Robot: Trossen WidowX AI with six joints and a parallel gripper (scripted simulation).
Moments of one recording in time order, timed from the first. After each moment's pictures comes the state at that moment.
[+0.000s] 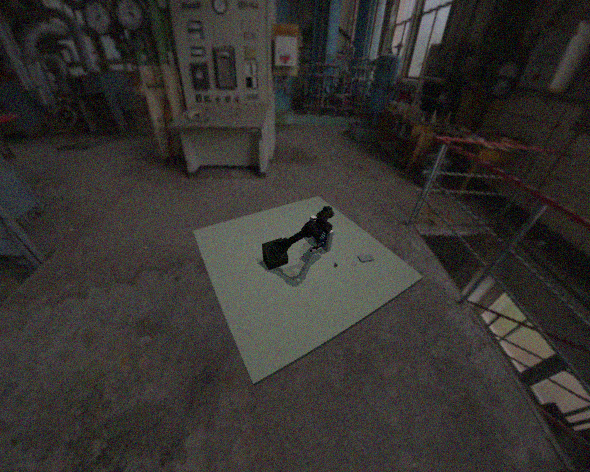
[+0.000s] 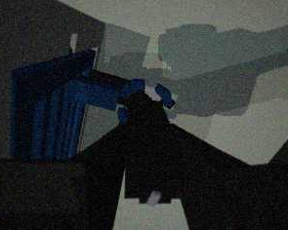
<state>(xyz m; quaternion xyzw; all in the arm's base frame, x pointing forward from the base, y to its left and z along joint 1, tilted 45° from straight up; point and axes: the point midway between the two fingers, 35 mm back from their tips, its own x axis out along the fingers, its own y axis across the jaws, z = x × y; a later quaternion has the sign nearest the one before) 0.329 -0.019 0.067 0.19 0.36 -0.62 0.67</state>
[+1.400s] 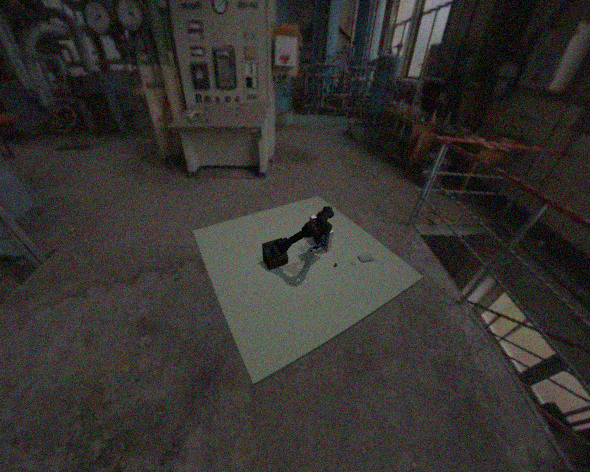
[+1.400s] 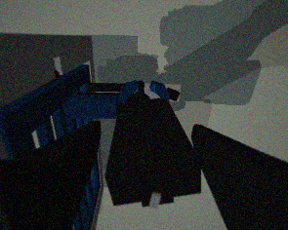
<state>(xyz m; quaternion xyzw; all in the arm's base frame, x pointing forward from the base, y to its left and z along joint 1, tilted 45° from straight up) 0.328 -0.019 0.067 0.28 0.27 -0.67 0.63</state>
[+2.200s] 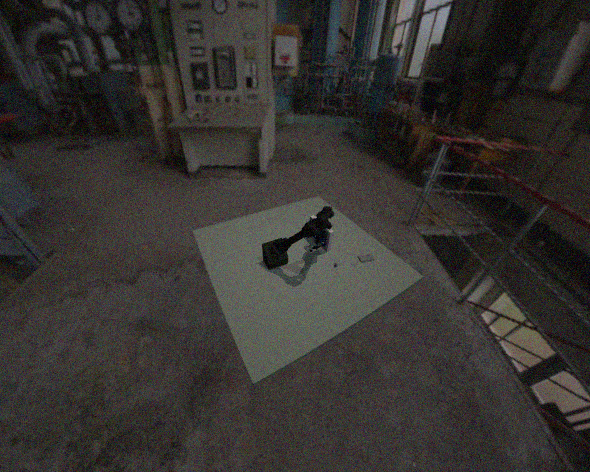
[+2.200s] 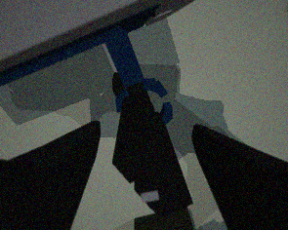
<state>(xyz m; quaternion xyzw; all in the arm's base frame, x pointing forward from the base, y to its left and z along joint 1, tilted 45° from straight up) 0.328 -0.019 0.067 -0.12 0.60 -0.40 0.68</state>
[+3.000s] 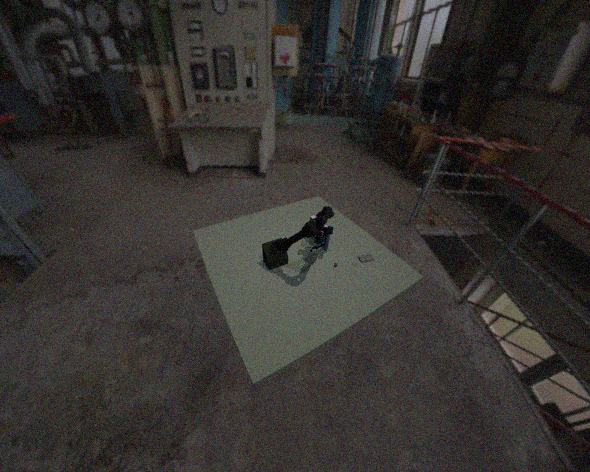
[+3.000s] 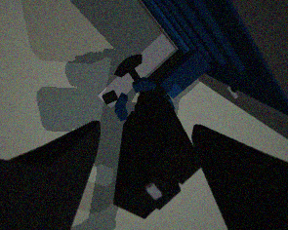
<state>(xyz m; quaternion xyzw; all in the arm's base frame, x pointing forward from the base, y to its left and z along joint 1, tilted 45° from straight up) 0.328 -0.019 0.067 -0.48 0.72 0.00 0.50</state>
